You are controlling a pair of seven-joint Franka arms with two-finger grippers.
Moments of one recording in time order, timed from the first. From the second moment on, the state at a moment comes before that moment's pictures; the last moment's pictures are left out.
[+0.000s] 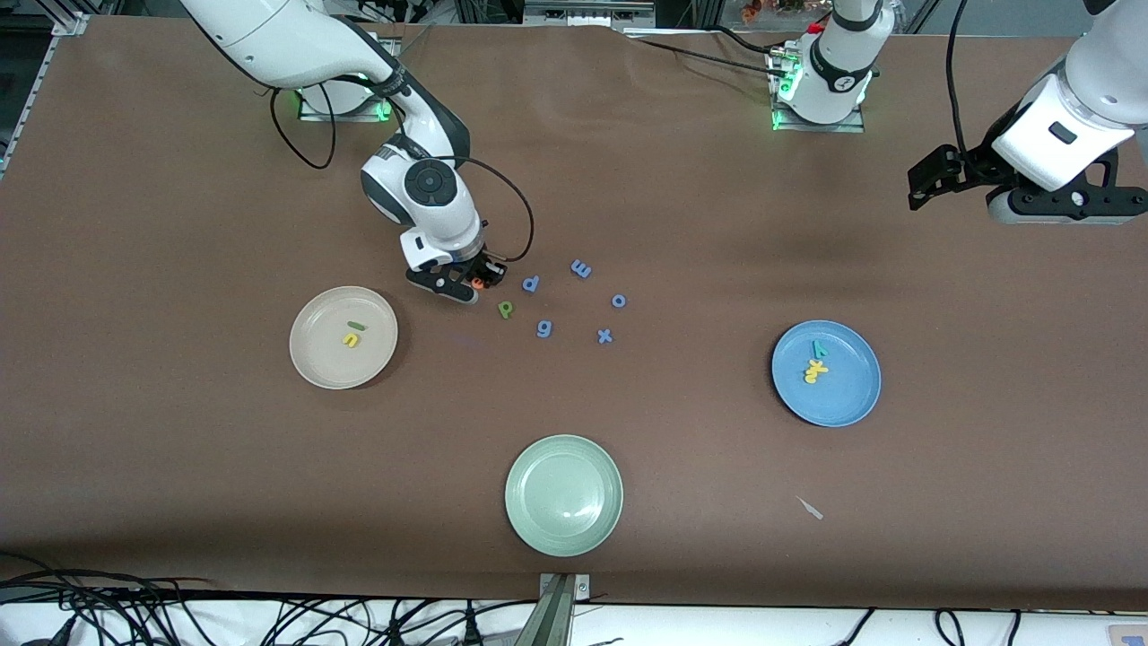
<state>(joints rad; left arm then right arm) -0.02 -0.06 -0.10 -1.68 -0.01 1.55 -0.13 0.16 0.53 0.46 -2.15 -0.44 2.60 1.30</state>
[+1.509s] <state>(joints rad) -0.02 -0.06 -0.10 -1.68 -0.01 1.55 -0.13 0.09 0.41 0.28 -2.05 -0.33 2.35 0.67</state>
